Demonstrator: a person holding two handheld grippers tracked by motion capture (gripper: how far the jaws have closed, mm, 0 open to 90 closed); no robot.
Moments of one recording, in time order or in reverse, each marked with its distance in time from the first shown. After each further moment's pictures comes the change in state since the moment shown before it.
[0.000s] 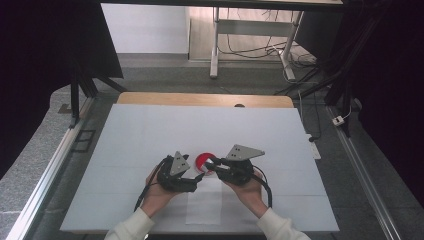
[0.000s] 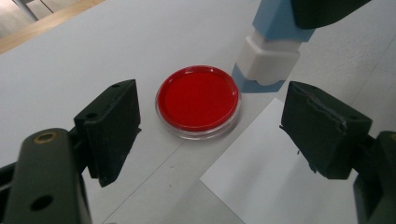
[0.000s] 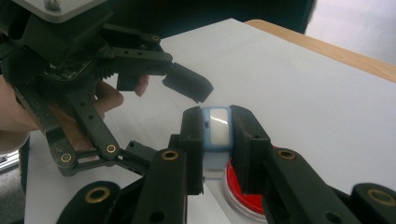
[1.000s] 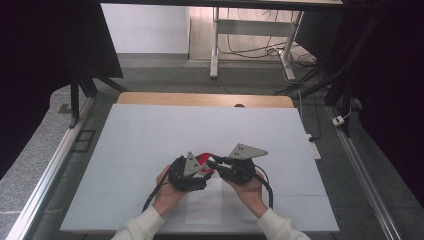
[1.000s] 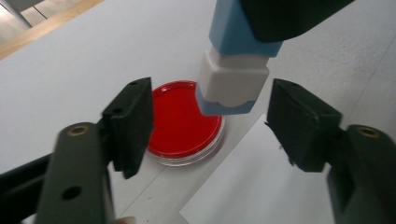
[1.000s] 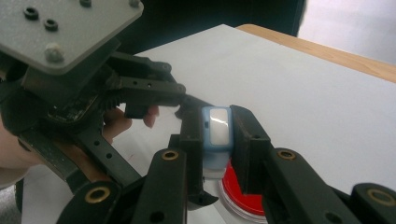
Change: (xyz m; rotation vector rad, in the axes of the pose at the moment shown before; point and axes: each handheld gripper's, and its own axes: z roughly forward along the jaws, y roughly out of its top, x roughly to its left) left arm -0.017 0.012 0.021 0.004 0.004 0.049; right arm -0.004 -0.002 -0.003 -0.025 -0.022 0.042
